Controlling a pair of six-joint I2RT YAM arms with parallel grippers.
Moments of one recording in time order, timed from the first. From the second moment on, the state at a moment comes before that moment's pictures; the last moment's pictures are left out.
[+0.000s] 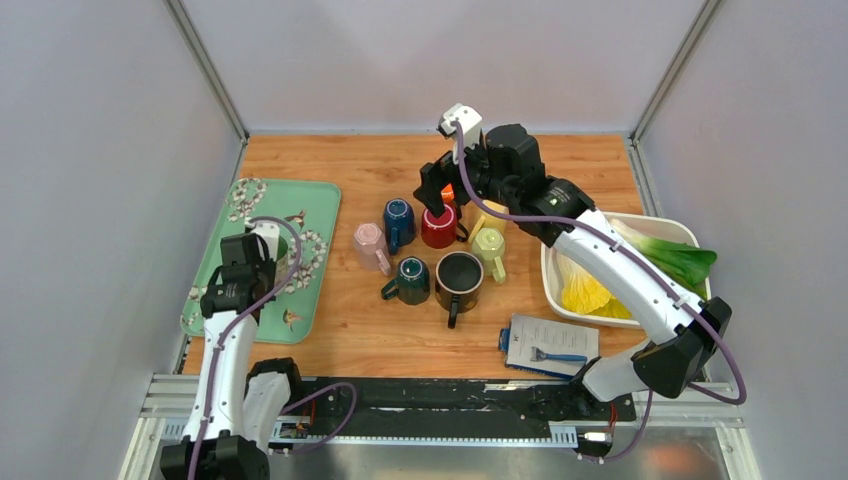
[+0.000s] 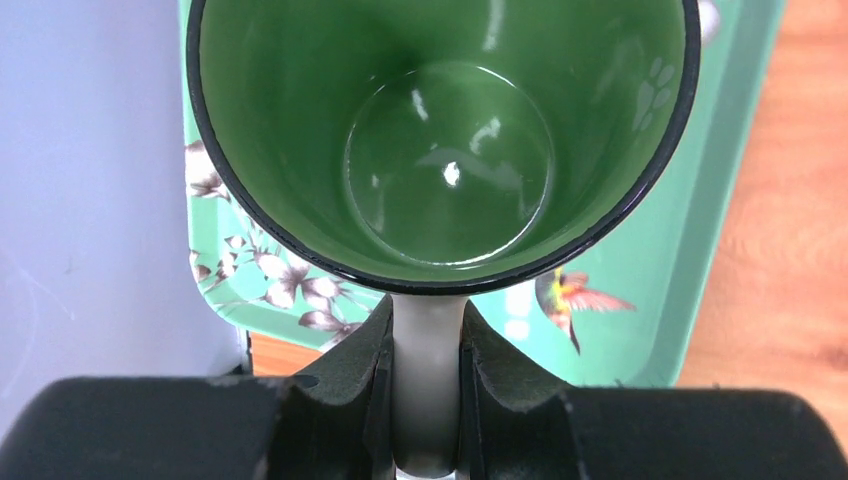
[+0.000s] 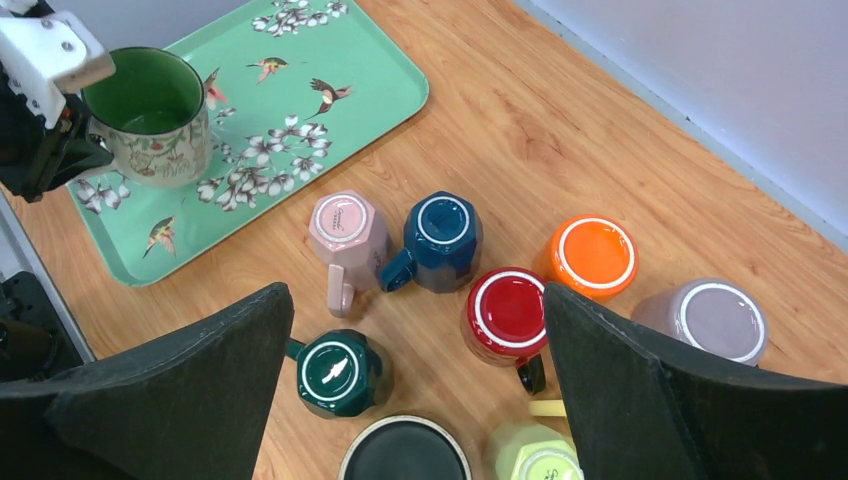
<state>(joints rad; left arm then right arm) 0.14 0.77 0.66 -0.75 -0.16 0.31 0.72 1.44 1.56 -0.43 -0.13 -0.02</state>
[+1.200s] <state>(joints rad) 0.29 1.14 0.61 -0.23 0.13 0.40 0.67 1.48 1.57 -0.43 -0.18 0.03</state>
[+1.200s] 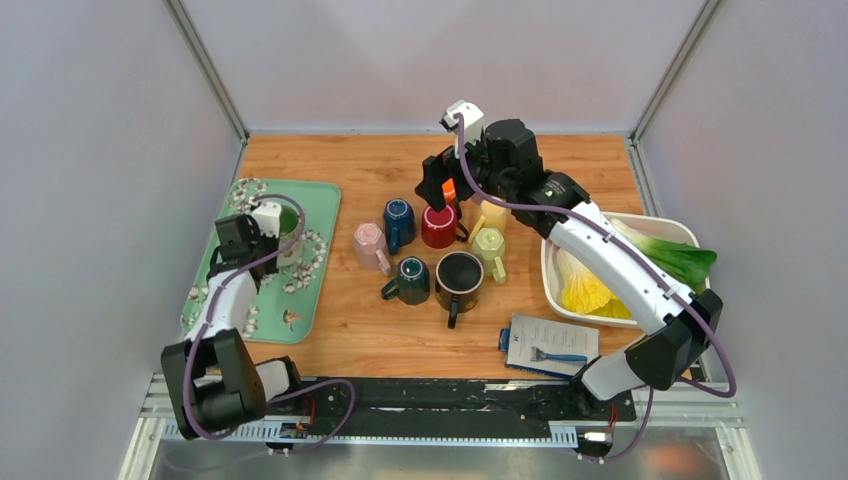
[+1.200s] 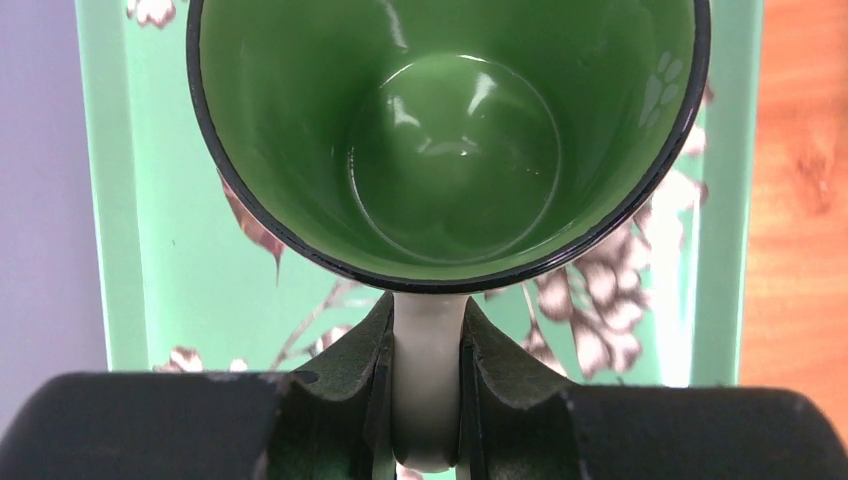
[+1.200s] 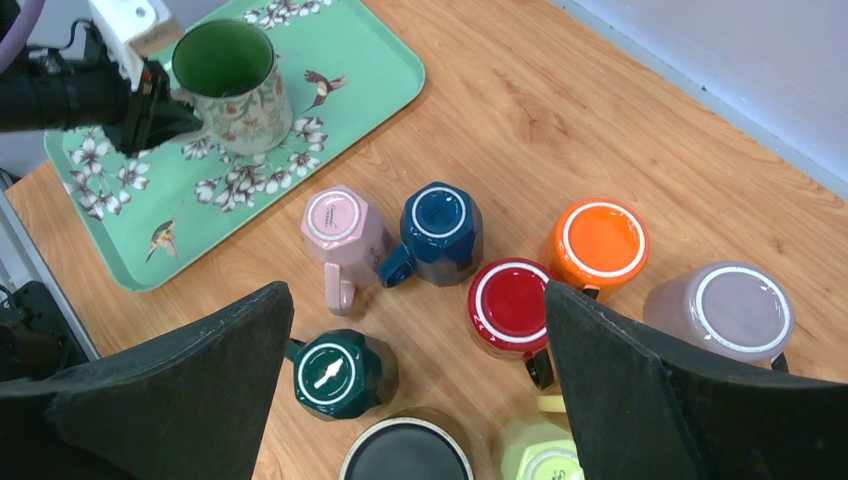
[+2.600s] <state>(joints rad) 0.37 1.81 1.16 -0.04 0.03 0.34 0.67 1.45 1.47 -0.43 -0.21 -0.13</state>
